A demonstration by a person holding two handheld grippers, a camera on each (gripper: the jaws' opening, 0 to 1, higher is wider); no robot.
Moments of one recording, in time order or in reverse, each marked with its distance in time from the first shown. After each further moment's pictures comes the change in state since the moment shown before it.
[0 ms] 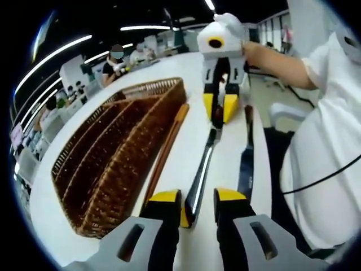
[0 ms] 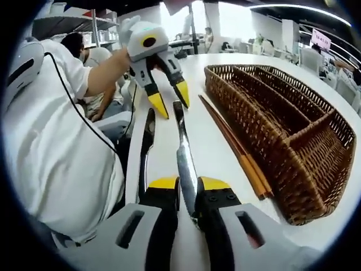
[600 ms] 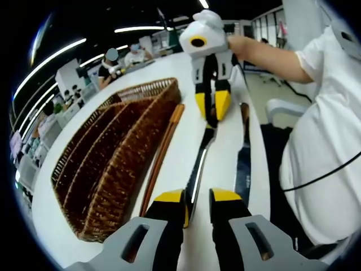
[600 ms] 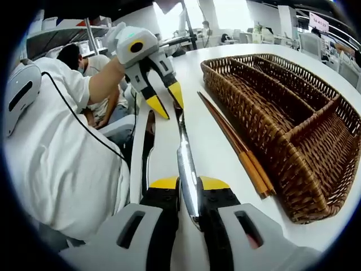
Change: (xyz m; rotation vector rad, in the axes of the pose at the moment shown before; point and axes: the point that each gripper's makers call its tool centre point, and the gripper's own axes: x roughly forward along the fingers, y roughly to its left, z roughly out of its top) left arm 0.002 -0.002 0.001 0.050 0.014 -0.006; right arm 0.002 0.000 0.001 0.086 0.034 0.065
